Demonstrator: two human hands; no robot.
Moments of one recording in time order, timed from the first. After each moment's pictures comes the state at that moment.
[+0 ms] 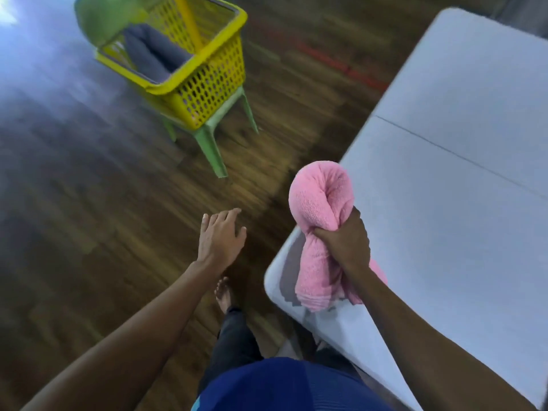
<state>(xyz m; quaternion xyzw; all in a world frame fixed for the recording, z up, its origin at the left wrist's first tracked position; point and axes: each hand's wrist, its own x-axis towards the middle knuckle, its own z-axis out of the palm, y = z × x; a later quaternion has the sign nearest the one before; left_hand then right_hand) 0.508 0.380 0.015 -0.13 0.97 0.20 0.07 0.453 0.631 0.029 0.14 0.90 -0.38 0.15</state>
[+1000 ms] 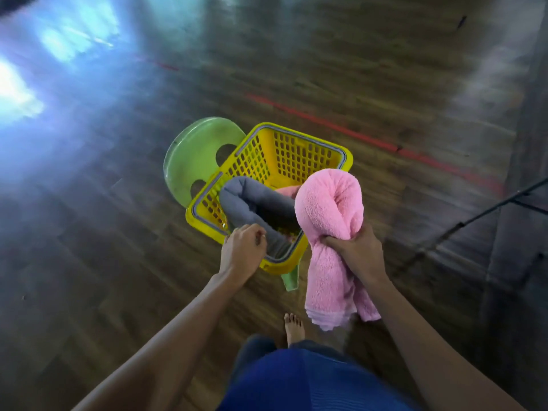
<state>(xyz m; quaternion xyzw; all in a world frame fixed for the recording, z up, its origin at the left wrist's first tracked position) 0.080 -0.074 0.078 -0.11 0.96 0.24 0.03 0.057 0.161 0.084 0.17 0.86 -0.47 0.10</state>
